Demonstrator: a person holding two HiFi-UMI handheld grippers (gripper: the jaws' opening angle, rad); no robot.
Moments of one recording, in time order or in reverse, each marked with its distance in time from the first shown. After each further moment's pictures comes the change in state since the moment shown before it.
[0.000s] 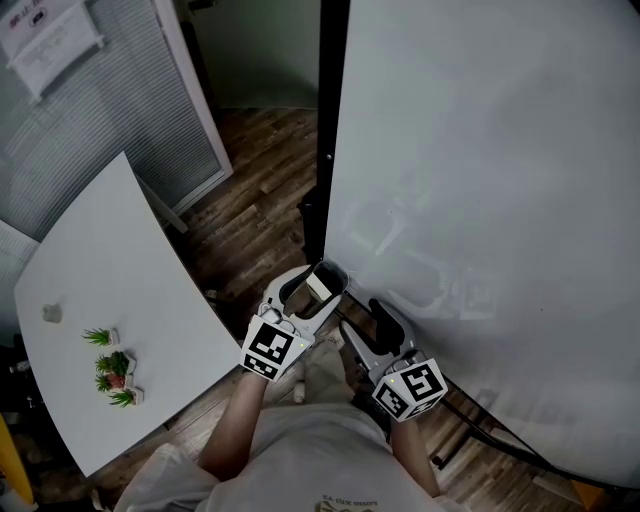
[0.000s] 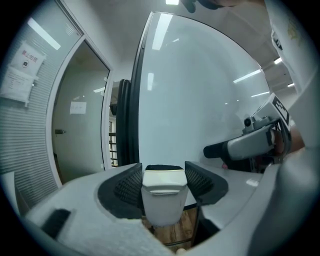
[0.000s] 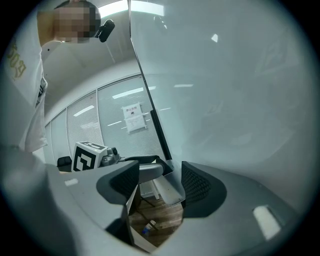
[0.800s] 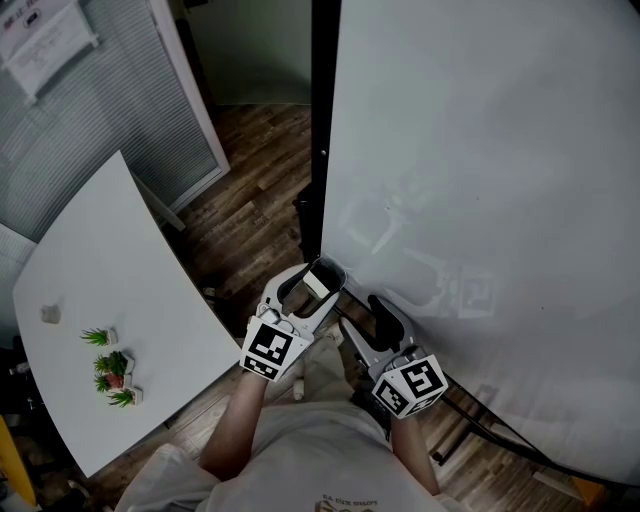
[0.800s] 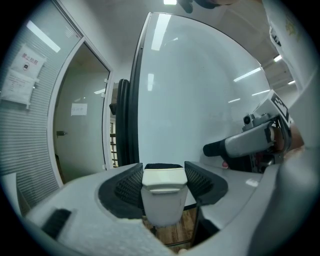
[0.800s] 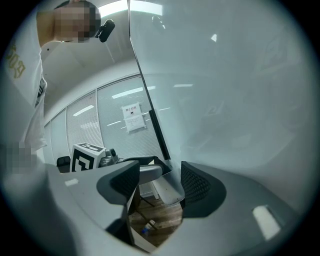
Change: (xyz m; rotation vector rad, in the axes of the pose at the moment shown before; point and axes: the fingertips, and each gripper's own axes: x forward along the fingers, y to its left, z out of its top) left arm 0.001 0.000 -0.002 0.011 -0.003 0.019; right arm 0.001 -0.003 0.002 0.000 0.005 -0.004
